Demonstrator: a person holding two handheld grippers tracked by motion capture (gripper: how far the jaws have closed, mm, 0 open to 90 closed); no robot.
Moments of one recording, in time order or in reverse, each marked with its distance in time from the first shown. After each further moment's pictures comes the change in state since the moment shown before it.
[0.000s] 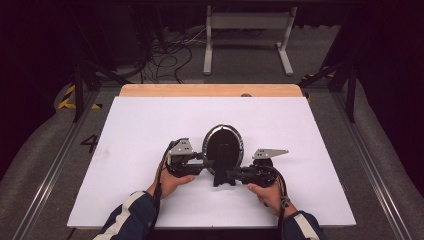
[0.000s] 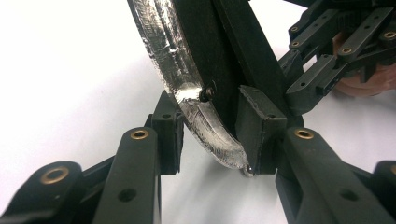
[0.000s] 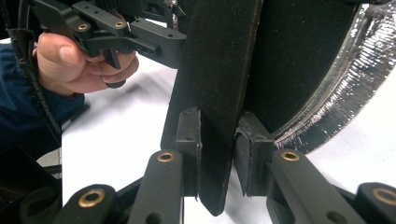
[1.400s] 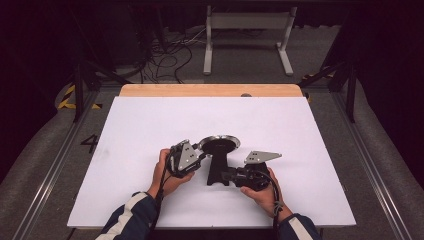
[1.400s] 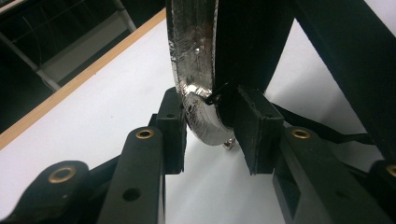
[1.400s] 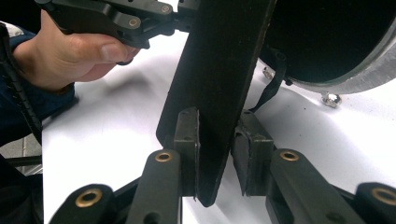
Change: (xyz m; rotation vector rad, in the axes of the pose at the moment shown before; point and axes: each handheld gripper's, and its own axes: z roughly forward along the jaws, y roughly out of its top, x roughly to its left) left arm -0.012 -0.001 0.001 0.001 0.387 0.279; right arm 0.023 0.004 0.009 0.008 -0.076 -0.112
